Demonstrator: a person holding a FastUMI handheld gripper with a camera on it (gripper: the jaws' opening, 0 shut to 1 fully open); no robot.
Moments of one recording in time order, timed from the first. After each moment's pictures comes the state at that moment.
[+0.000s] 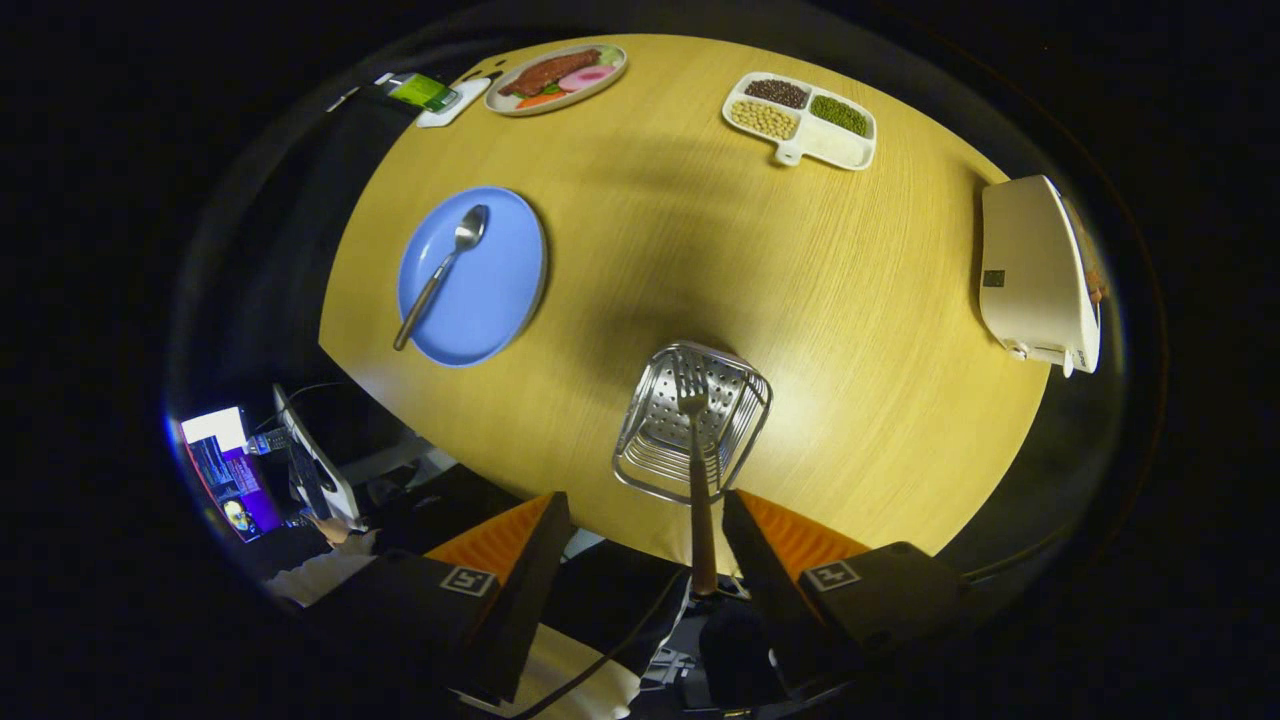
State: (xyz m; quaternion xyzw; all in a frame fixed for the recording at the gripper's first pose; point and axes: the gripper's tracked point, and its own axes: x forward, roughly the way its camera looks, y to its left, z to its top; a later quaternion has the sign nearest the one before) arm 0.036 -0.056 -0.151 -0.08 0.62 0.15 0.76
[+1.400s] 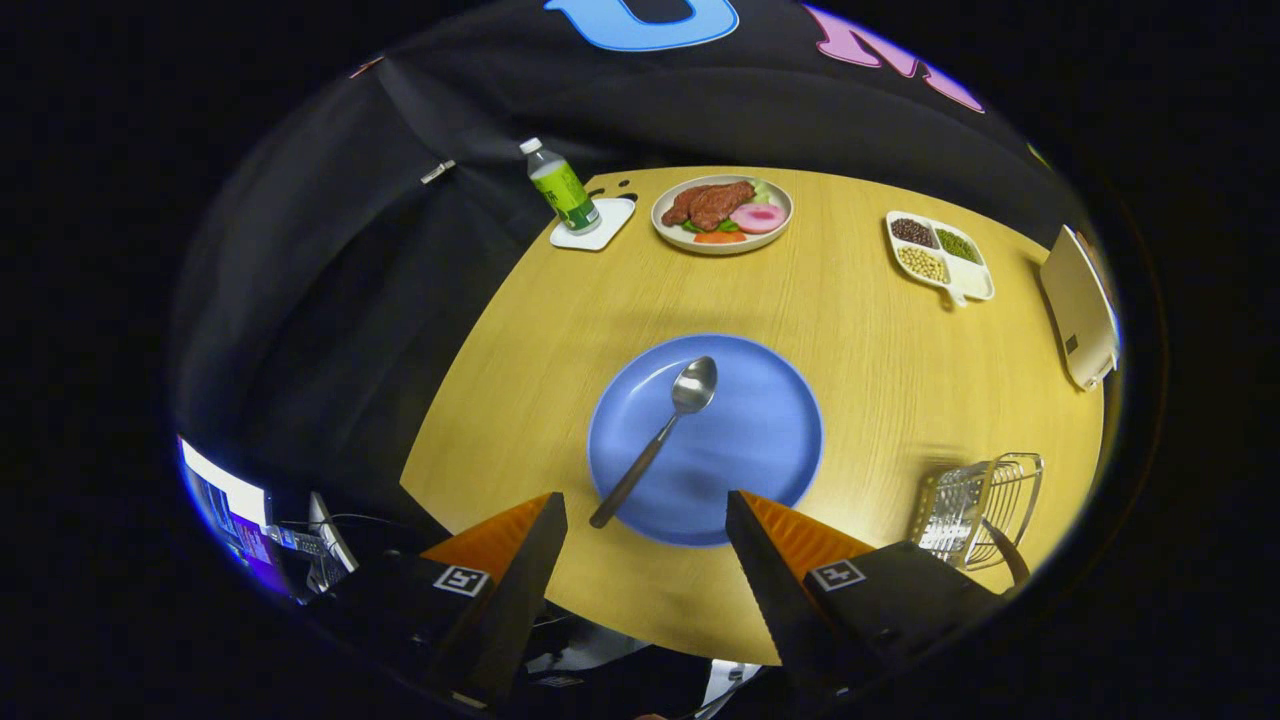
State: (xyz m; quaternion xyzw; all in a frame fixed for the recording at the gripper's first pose) arm 0.062 0.200 -0.193 0.01 0.41 0.20 0.89
